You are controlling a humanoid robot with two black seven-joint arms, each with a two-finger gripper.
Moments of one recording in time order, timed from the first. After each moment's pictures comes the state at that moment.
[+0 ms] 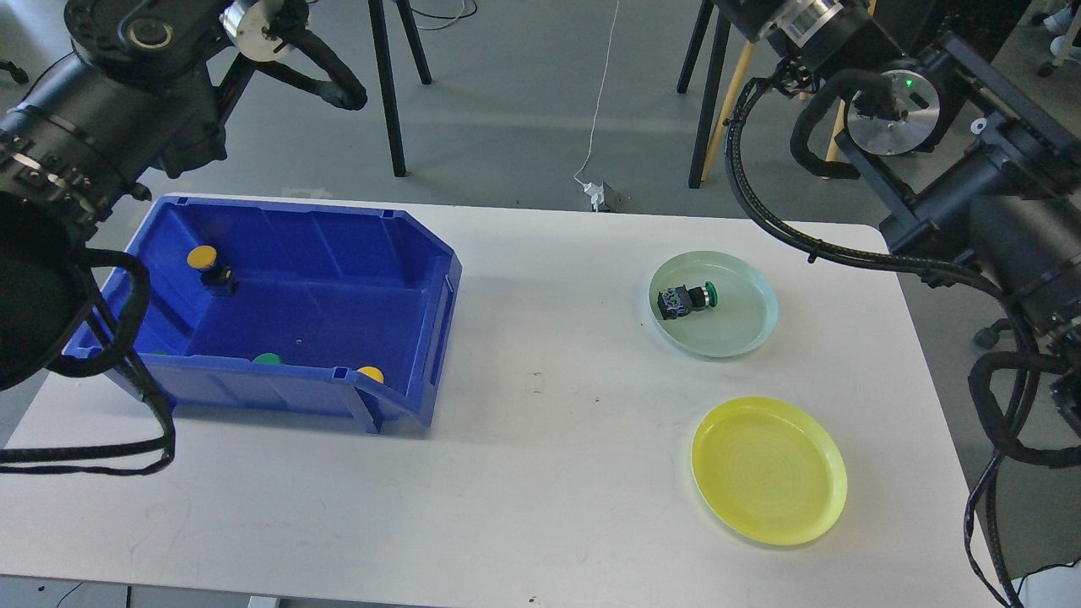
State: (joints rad) left arm -1.45 0.17 -0.49 -0.54 0.56 -0.49 -0.36; right arm 1.15 -0.25 0.79 0.89 0.02 0.48 0.10
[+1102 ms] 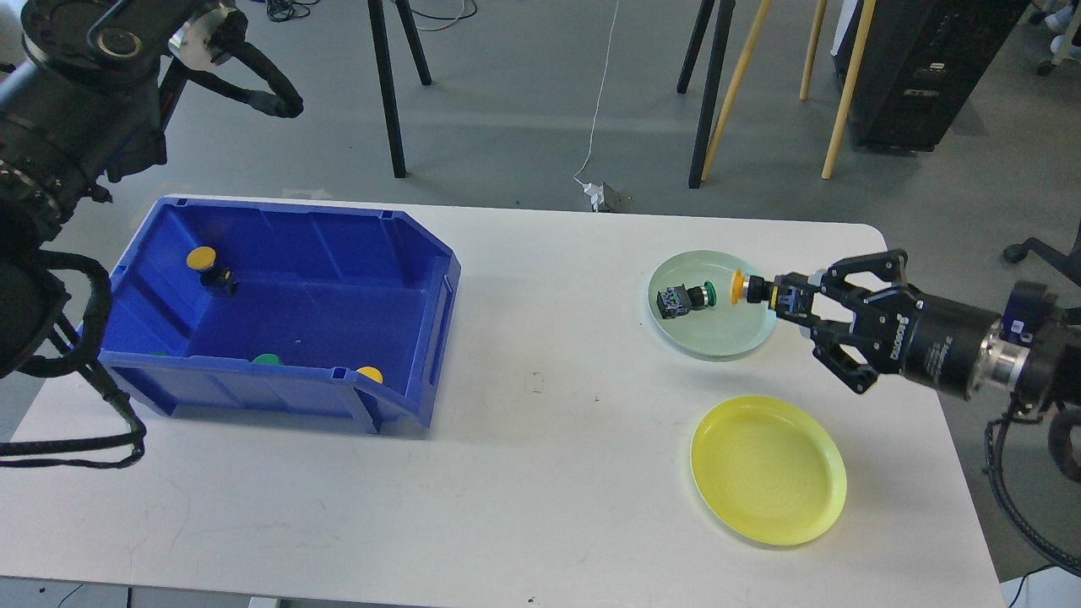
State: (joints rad) left arm -1.45 0.22 -0.42 -0.41 0.63 -0.49 -0.41; right arm 0.58 -1.01 0.37 1.43 -0.05 0.48 0.08
